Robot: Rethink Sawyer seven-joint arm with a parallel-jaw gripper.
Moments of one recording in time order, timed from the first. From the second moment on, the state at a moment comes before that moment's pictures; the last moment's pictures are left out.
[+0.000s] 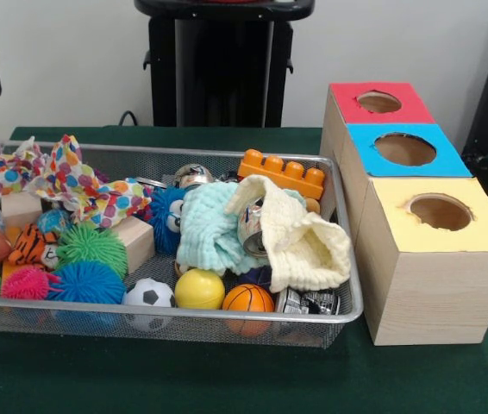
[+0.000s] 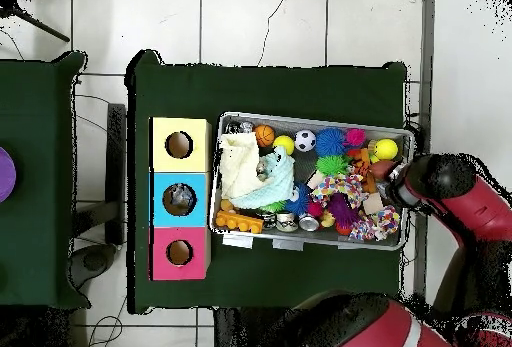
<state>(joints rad) -0.54 -0.32 -0.30 1.26 0.21 0.75 1.73</state>
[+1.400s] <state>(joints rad) -0.52 -0.31 -0.30 1.29 0.25 0.69 1.73</state>
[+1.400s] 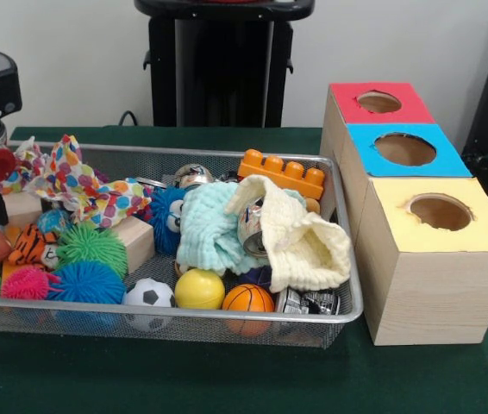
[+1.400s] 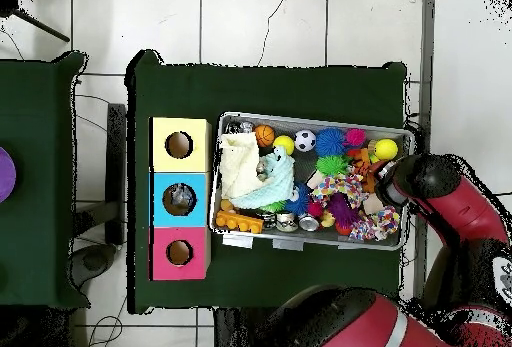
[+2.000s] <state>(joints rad) -0.49 -0.30 -0.33 1.31 0.33 0.68 1.79</state>
